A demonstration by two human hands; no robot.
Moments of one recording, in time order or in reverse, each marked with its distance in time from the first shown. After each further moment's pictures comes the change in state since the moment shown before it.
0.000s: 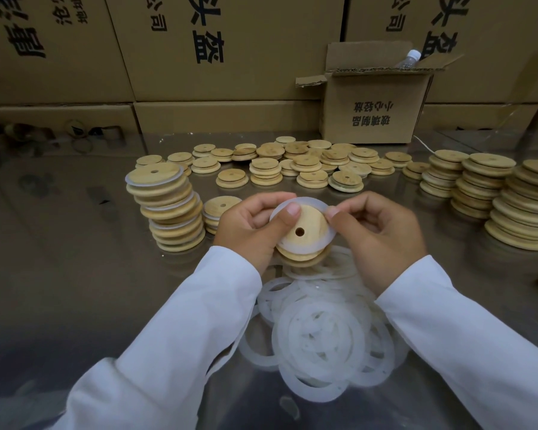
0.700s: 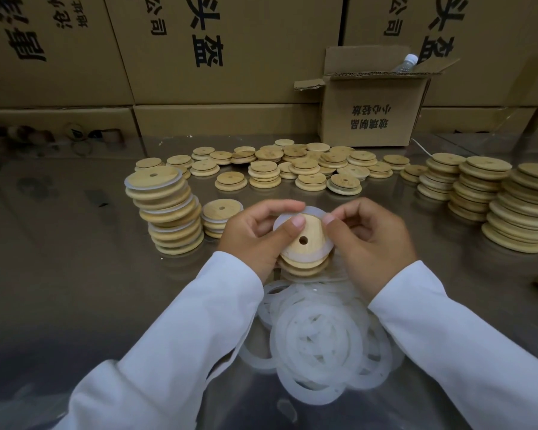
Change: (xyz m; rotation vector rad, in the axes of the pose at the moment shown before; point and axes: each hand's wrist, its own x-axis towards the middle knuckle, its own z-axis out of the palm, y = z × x) left_hand -0.001 -0.004 0.003 0.071 -0.049 0.030; right_hand 0.003 0.011 0.001 -0.169 0.016 -0.047
